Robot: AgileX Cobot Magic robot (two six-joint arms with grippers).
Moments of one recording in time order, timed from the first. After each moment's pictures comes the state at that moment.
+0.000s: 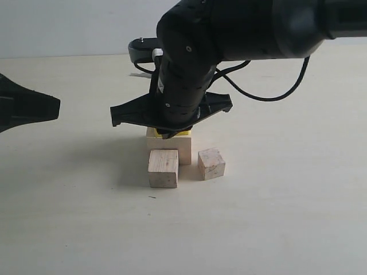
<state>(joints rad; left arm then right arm) -0.35 0.96 -0.72 -0.68 0.71 0.49 0.85 1.88 -1.37 -0.15 0.79 0.71</state>
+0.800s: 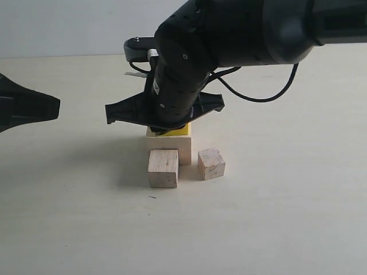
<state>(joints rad) -0.35 0.96 -0.72 -0.68 0.70 0.50 0.85 1.90 -1.37 -0.17 0.71 0.72</state>
